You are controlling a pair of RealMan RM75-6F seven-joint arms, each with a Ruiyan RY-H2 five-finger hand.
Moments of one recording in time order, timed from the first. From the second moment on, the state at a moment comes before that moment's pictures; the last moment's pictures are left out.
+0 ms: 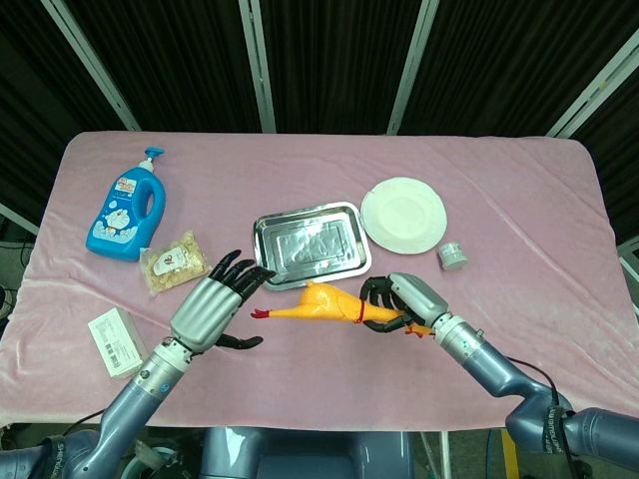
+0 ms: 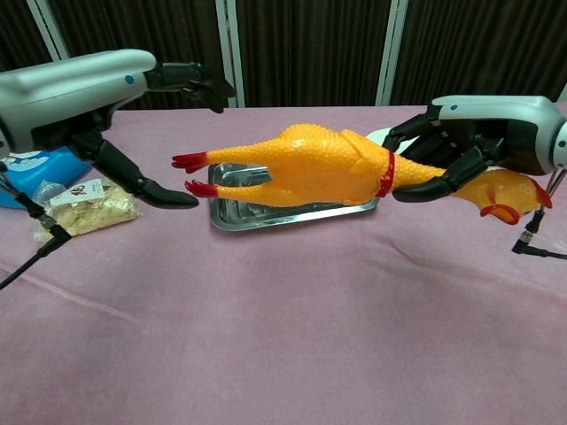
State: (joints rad) left arm -0.54 -1.42 -0.21 -1.95 1.37 1.08 0.52; right arm 0.72 -1.27 0.14 -1.66 -1.40 0.82 0.59
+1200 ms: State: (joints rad) left arm -0.72 -1.69 -0.27 -1.87 1.13 1.16 0.74; right arm 0.72 -1.27 0.16 -1.70 -1.37 0.81 0.55
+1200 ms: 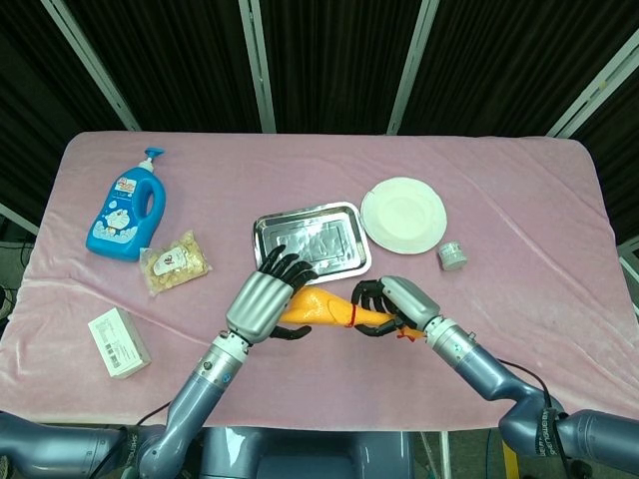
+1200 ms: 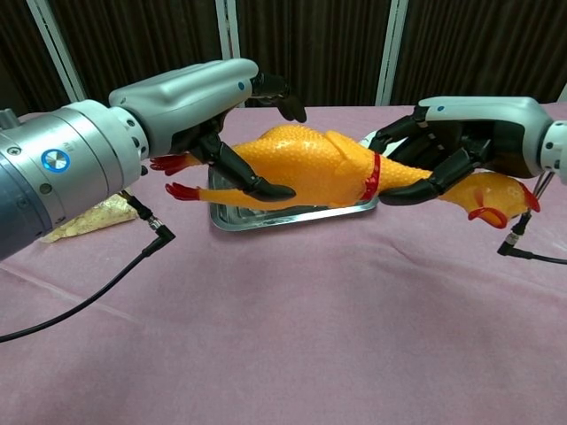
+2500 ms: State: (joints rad) left arm -0.75 -1.73 -0.26 -1.83 1.13 1.22 0.67; right arm 0.71 -1.28 0.16 -1.68 -1.35 0.80 0.56
